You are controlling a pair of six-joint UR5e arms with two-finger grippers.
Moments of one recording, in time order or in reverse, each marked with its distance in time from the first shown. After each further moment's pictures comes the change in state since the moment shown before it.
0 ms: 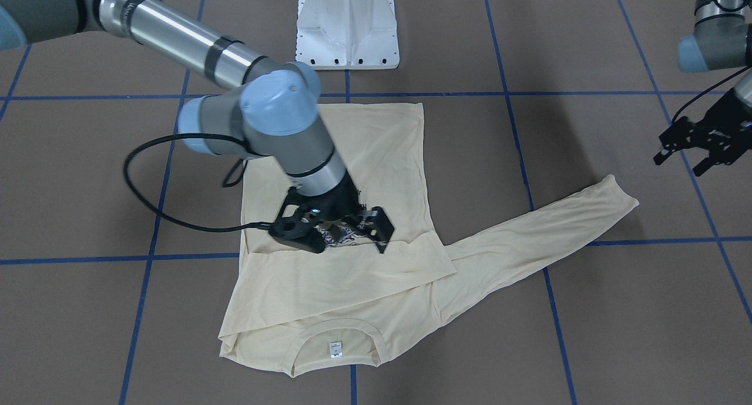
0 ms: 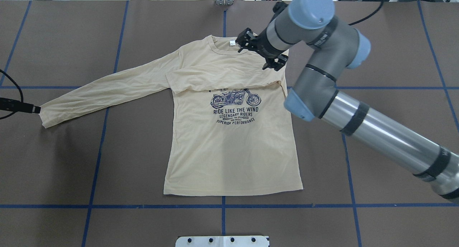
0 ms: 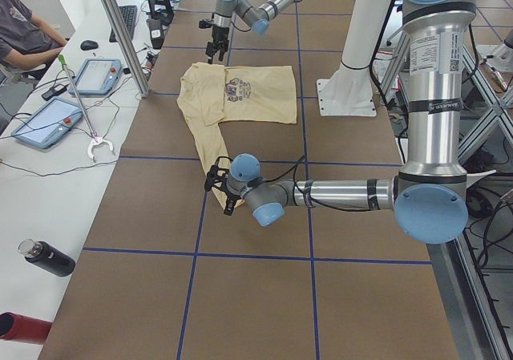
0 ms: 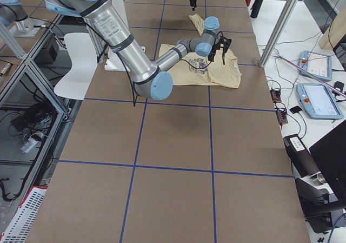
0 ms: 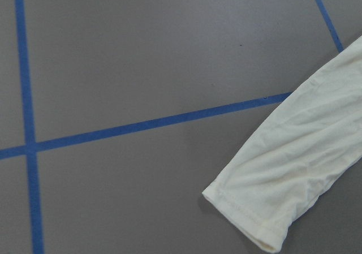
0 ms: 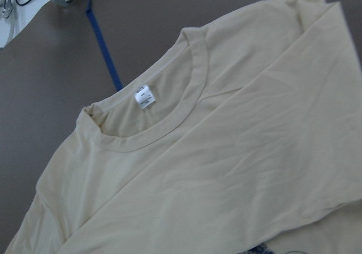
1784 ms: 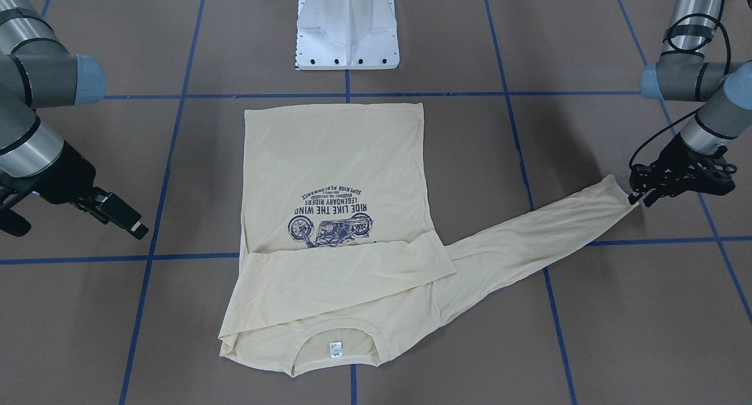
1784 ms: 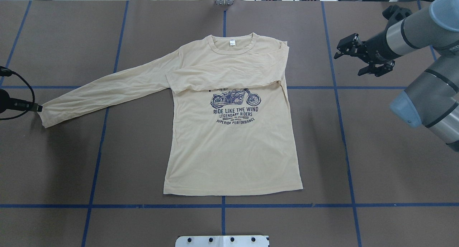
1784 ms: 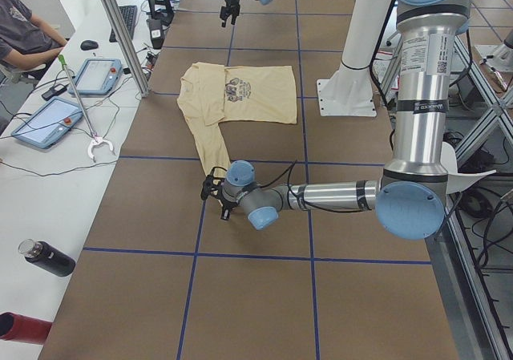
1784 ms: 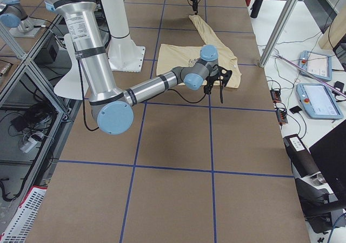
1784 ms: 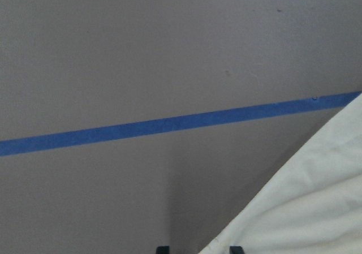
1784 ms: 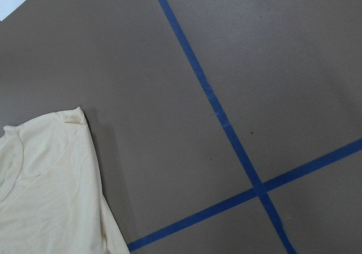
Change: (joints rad) left arm 0.028 -0.035 0.093 -0.003 0.095 -0.011; right arm 0.198 -0.401 0.247 -0.001 0.136 -0.167
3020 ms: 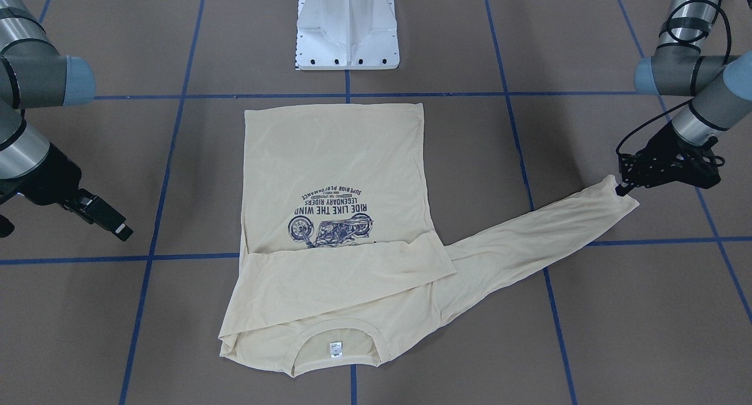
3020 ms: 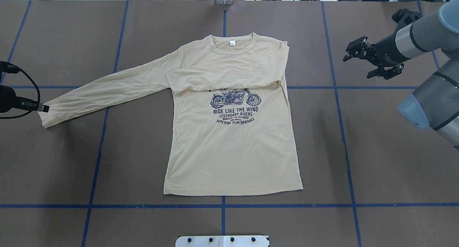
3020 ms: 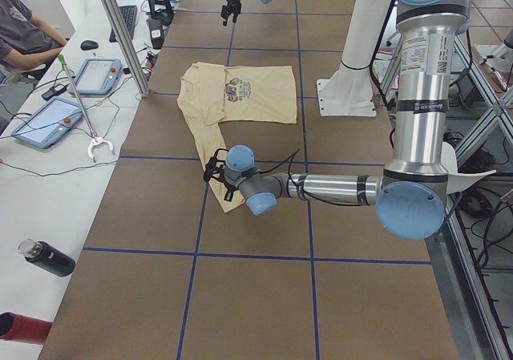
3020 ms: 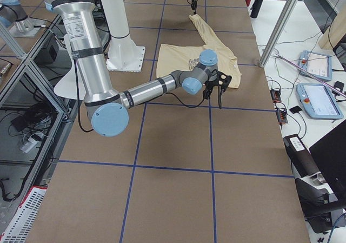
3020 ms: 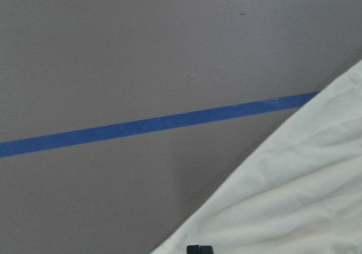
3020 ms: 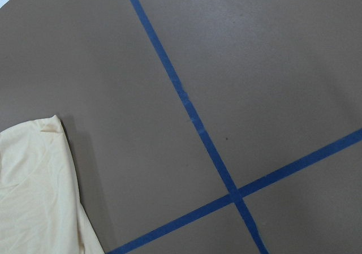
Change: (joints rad) left arm 0.001 0.008 -0.112 0.044 -0.101 0.003; right arm 0.014 -0.036 -0.001 0.000 -0.004 -0.012
